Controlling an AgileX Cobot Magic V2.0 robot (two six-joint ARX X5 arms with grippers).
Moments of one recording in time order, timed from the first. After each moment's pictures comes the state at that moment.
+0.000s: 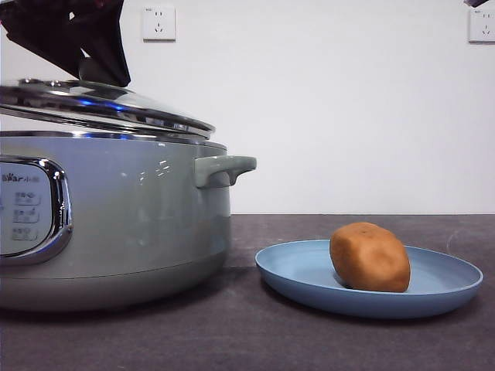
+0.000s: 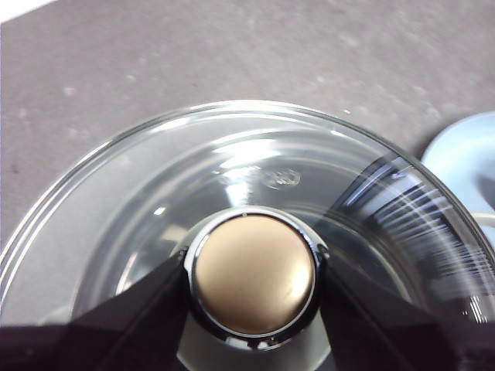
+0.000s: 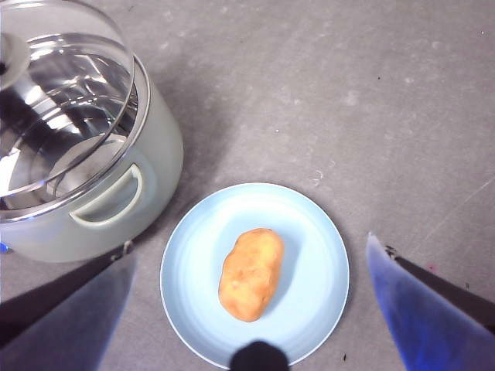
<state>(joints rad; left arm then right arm) -0.45 1.20 1.07 -0.54 -0.07 0.08 0.46 0.95 1.16 -0.87 -0.07 0.02</state>
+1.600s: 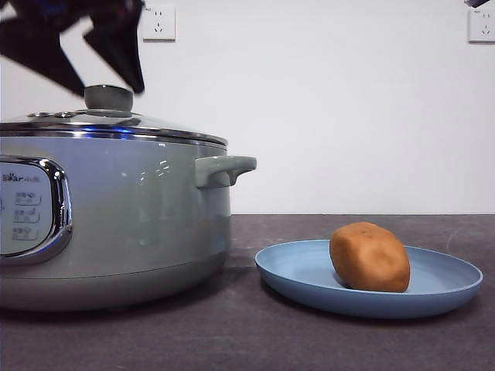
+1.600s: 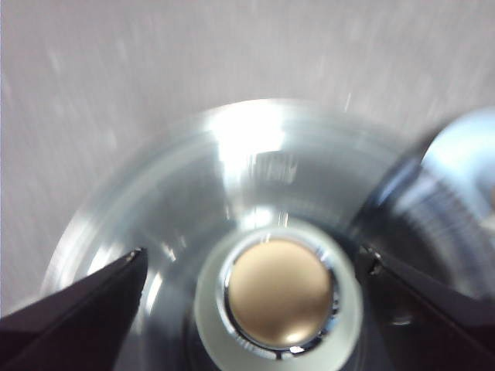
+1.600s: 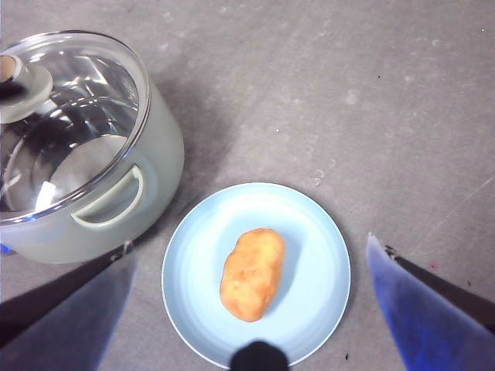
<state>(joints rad) -0.45 1.21 1.08 -0.54 -0.06 0.03 0.46 0.95 1.16 -0.87 -0.08 0.03</state>
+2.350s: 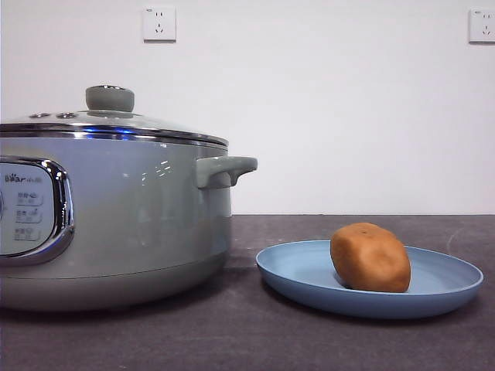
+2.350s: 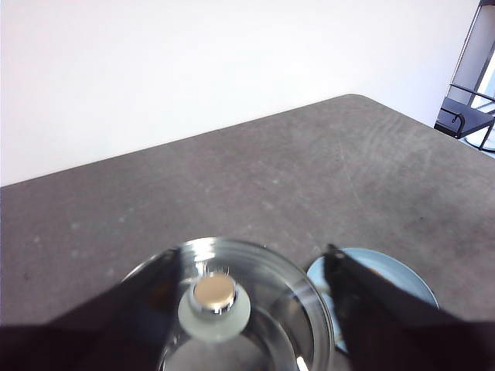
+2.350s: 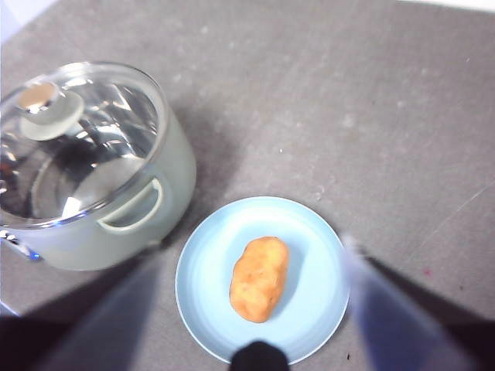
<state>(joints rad) -0.45 0.69 1.20 -0.78 0.09 -0.02 0.46 0.81 1.16 -0.90 -0.08 0.04</state>
